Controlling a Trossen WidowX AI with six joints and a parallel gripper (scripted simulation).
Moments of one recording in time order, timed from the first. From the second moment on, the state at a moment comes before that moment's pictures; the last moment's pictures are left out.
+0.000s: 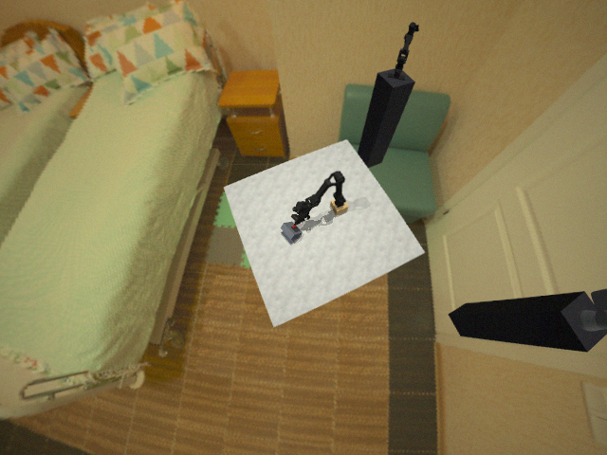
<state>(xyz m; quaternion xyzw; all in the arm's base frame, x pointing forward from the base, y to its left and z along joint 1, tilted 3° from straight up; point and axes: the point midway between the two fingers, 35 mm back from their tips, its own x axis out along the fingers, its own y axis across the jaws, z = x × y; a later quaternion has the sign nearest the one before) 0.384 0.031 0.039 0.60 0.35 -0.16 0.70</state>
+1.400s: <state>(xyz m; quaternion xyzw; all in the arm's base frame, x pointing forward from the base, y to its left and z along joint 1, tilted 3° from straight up) 0.395 0.034 0.028 0.60 0.35 -0.16 0.70</state>
